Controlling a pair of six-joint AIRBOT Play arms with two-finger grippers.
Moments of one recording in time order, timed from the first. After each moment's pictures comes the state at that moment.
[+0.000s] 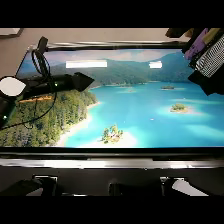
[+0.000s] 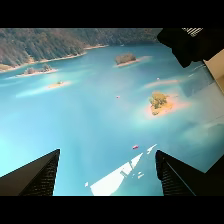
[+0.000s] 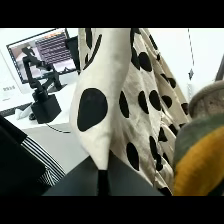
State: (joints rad) left arm -0.29 -1.19 1.28 0.72 -0.82 -1.24; right arm -0.80 -1.32 1.99 -2.45 0.74 2.55
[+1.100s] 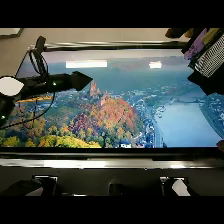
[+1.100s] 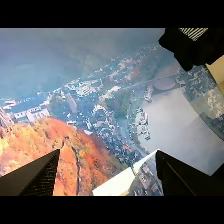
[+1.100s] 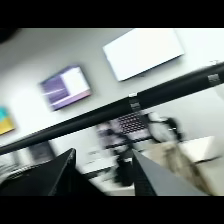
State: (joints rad) left arm -0.26 -1.18 1.28 0.72 -0.82 -1.24; right arm -0.77 -1.05 1.99 -2.15 0.53 2.36
